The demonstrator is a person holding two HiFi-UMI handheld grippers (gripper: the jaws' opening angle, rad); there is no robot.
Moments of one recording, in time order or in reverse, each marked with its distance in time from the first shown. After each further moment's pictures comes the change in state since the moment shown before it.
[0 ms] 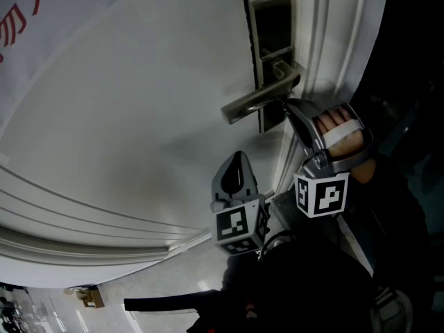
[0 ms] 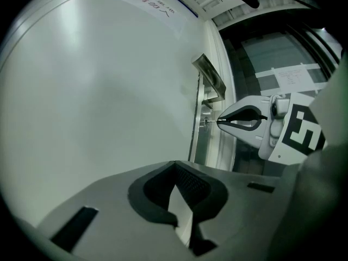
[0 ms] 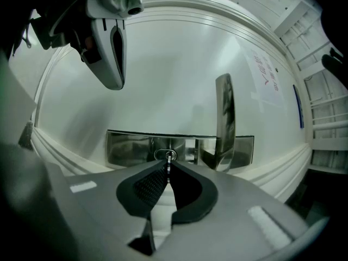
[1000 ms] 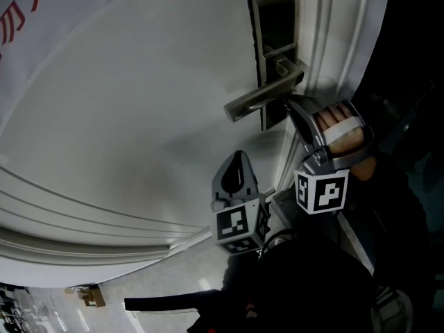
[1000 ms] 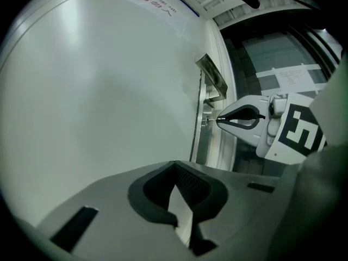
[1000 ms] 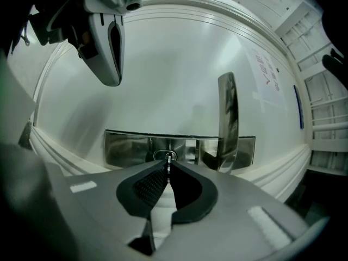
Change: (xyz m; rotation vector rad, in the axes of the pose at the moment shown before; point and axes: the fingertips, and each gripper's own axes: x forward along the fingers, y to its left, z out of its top) left arm -0.001 0.005 -0.004 -0.005 0.010 0.002; right arm 0.005 -0.001 0.001 -0.002 0.015 -0.009
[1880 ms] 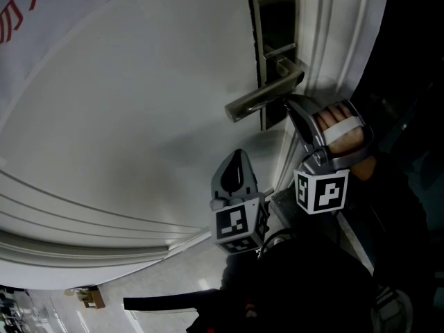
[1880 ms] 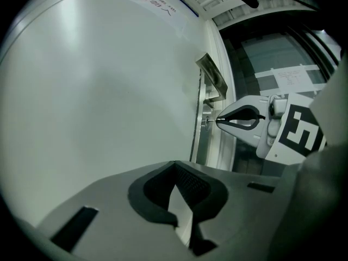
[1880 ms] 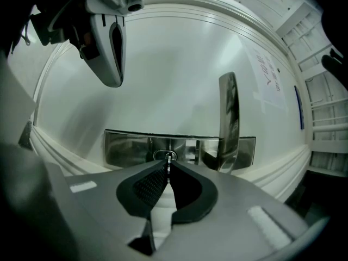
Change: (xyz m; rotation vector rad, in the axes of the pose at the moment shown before) left arm 0.002 -0.001 0.004 0.006 -0.003 -0.022; right arm 0.000 0.000 0.001 -0.007 0.007 0.003
